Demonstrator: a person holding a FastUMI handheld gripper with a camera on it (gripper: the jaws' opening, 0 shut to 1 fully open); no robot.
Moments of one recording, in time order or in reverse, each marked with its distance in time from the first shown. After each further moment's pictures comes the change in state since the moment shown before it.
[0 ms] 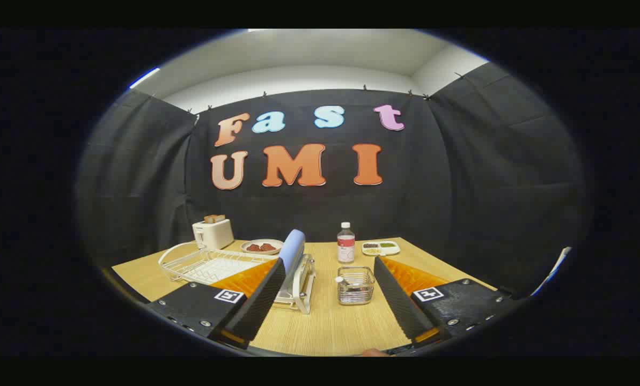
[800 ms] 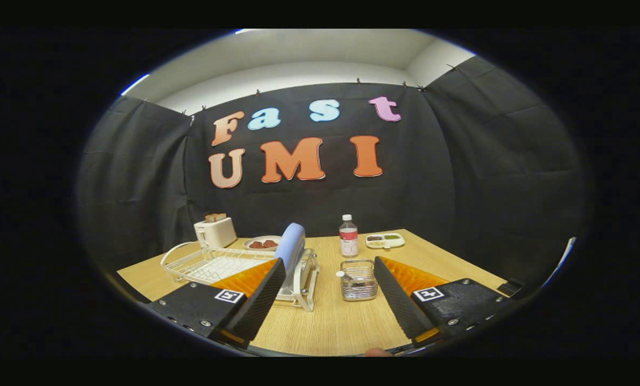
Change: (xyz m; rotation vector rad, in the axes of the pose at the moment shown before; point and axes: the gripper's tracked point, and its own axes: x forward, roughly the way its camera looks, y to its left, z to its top) arm 0.008 -0.006 -0.010 0.031 0.027 0.005
